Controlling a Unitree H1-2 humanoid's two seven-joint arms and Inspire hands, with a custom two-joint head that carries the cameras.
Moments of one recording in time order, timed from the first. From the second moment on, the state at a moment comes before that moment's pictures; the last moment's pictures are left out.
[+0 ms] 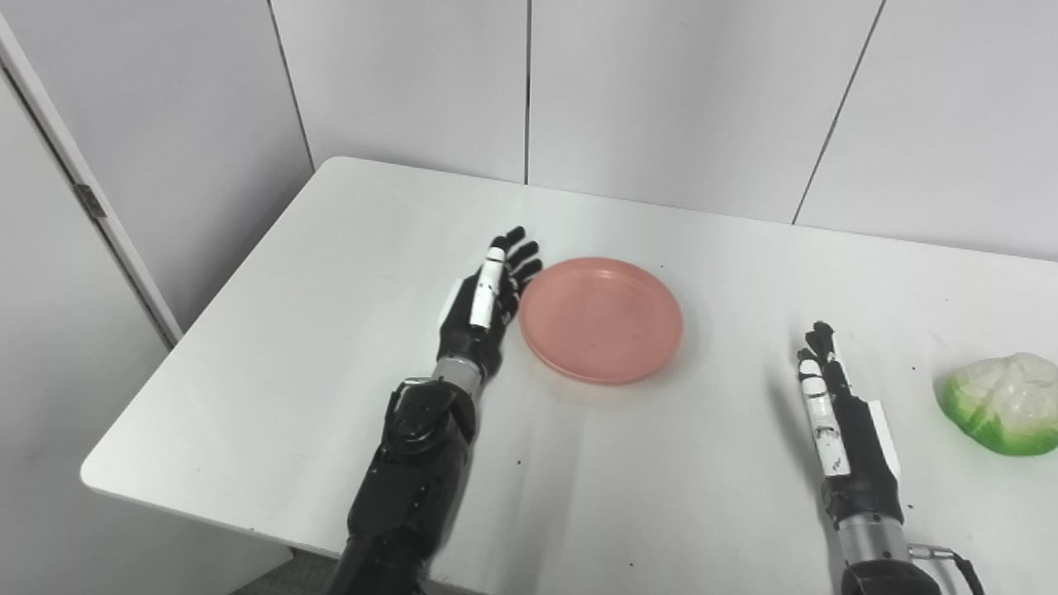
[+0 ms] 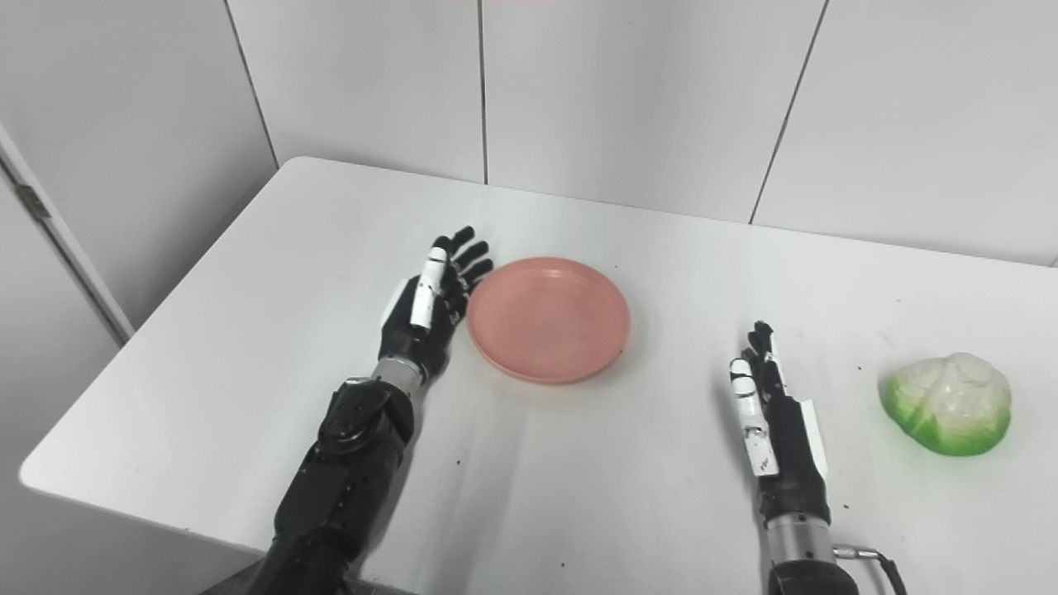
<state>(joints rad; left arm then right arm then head) -0.35 0.00 0.06 0.29 -0.27 0.05 -0.03 -0.17 -0.04 0.06 0.06 -0.09 -0.03 0.04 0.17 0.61</state>
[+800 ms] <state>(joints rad) -0.27 -0.06 -0.09 0.12 -0.23 0.18 -0.11 -0.18 0.02 0.07 0.08 -0.14 -0.04 -0.01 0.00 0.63</state>
